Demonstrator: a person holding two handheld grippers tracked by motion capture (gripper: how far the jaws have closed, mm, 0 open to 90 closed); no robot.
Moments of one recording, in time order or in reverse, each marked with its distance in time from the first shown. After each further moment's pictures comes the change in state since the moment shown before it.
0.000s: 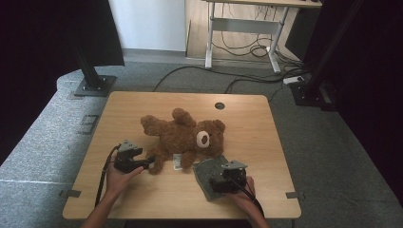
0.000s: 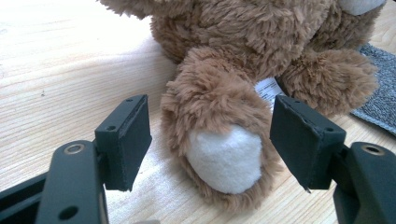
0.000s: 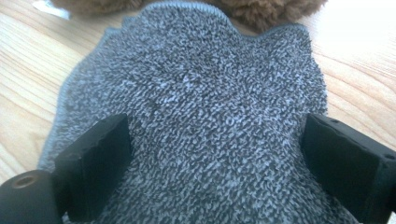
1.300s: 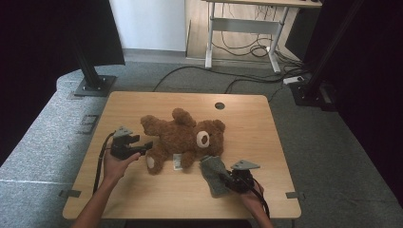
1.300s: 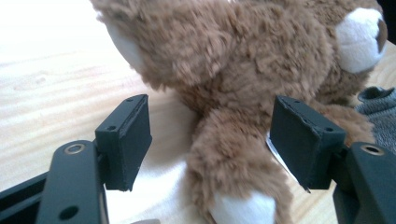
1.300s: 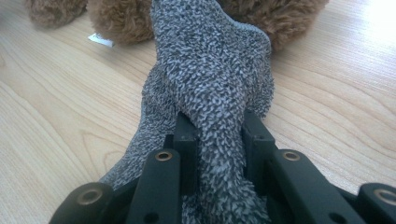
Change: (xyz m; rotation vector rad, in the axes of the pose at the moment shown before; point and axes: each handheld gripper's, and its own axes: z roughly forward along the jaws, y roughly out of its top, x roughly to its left) left arm 0.020 0.043 -0.006 -0.052 0.001 -0.026; right arm -0.020 -0.004 -0.023 -0.098 0.140 0.021
